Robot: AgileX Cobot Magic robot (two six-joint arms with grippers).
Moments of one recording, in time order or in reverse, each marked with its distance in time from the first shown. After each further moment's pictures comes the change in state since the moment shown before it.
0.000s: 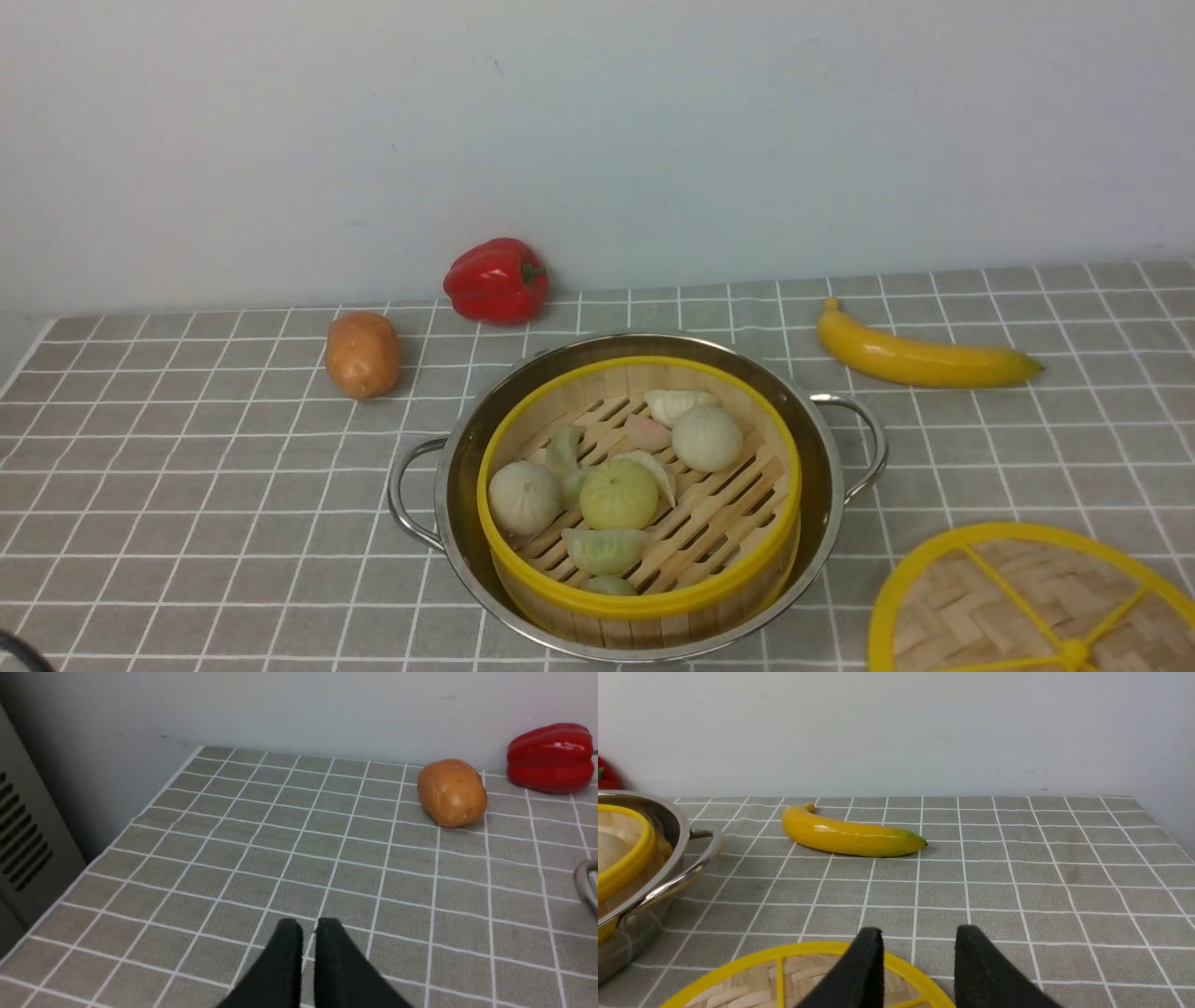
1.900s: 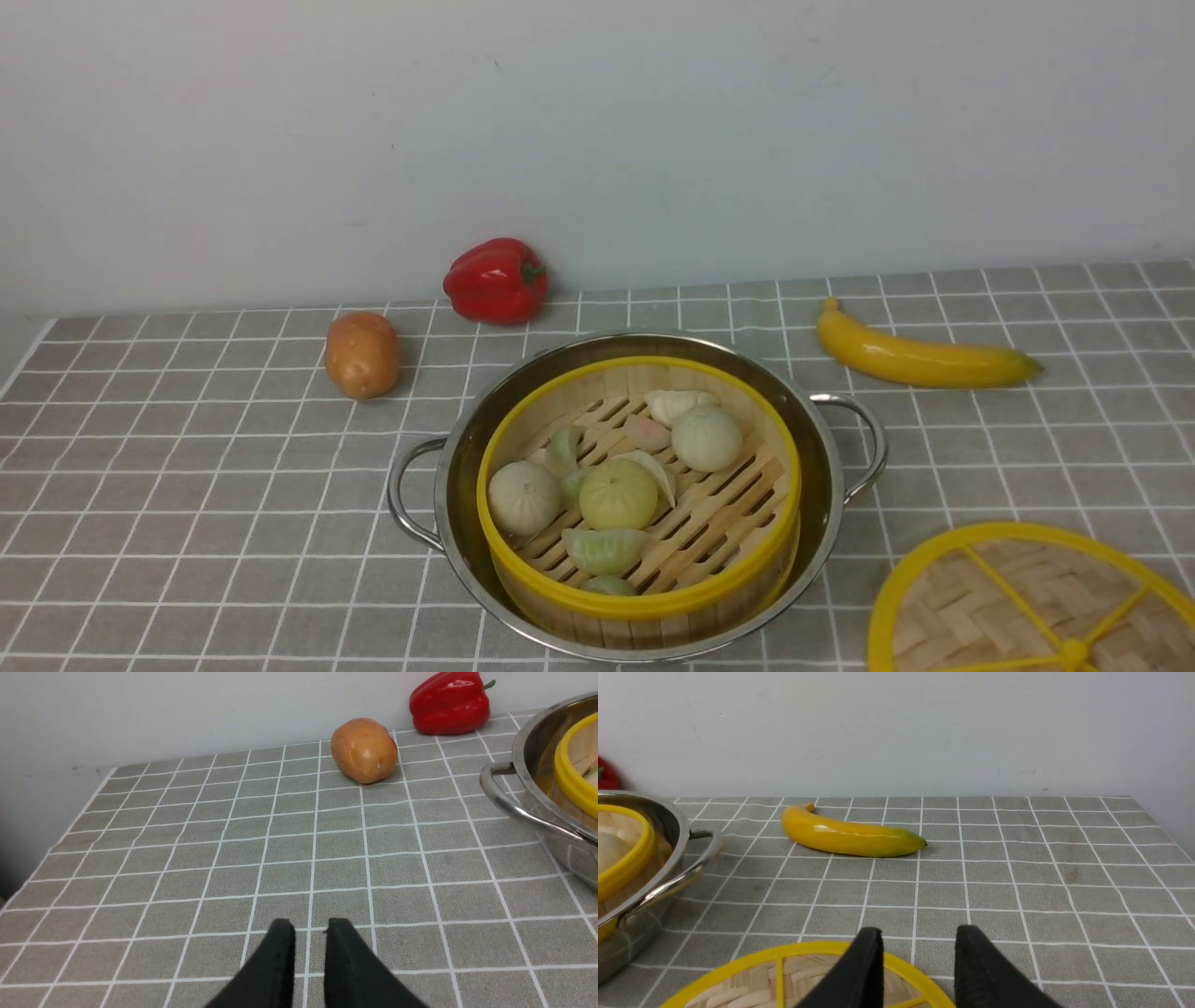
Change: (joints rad) right arm 0.000 0.000 0.000 0.000 0.000 0.000; left arm -0.003 -0.260 0.168 -0.464 -0.002 0.627
